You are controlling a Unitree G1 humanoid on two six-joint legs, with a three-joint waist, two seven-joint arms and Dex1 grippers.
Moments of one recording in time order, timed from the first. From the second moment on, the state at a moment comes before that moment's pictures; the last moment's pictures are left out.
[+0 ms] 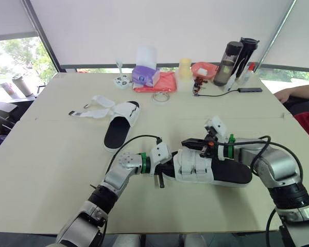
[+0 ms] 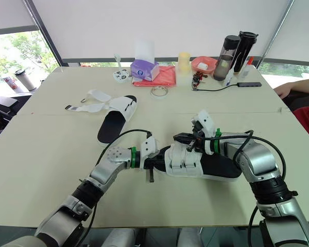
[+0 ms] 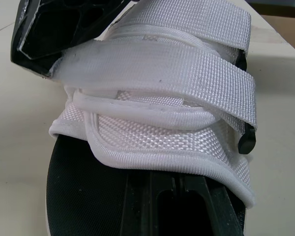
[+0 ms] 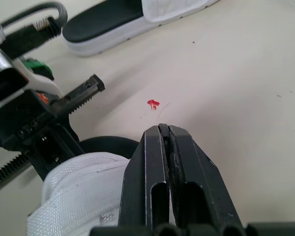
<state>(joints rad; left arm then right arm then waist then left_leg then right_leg) -0.50 0.19 -0.42 0.36 -0.14 0.05 -0.99 -0.47 -0.70 0.13 -0.12 0.47 0.75 0.80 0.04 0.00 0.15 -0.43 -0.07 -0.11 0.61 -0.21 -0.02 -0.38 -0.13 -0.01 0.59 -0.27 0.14</state>
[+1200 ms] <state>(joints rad) -0.47 0.19 -0.41 0.35 -0.14 0.02 -0.98 -0.23 -0.70 -0.48 -0.26 0.95 1.28 0.76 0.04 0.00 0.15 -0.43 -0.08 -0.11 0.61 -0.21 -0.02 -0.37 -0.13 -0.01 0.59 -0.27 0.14</state>
